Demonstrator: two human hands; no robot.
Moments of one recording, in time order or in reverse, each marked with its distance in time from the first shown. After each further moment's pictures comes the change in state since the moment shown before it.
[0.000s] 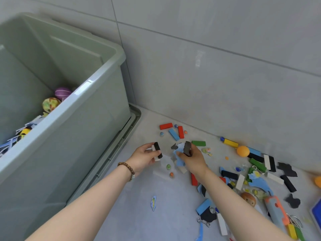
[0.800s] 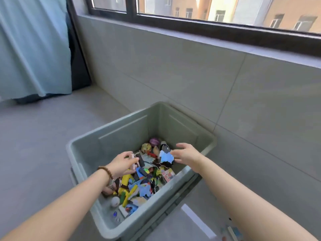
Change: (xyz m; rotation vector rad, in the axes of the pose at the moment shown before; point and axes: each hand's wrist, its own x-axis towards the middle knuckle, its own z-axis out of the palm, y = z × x) left_hand -0.246 0.127 -0.269 -0.122 0.425 0.177; right_hand -0.133 -0.310 0.209 -0.289 -0.439 -0.171
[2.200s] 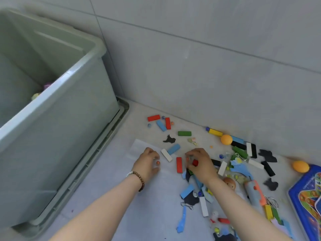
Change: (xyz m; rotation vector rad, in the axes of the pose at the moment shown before) left_hand 0.047 -0.250 0.354 1.113 -0.437 0.443; right_hand -0.071 0.436 -0.175 -0.347 0.392 0.116
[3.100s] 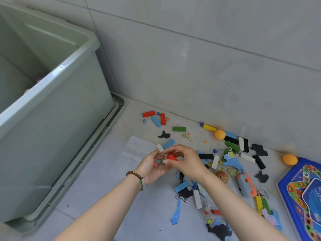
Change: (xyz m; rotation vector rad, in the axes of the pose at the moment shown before) left_hand -0.019 0.051 -0.005 -1.848 -0.357 -0.572; right_hand -0.030 -0.061 -0.012 0.356 -0.181 -0.104
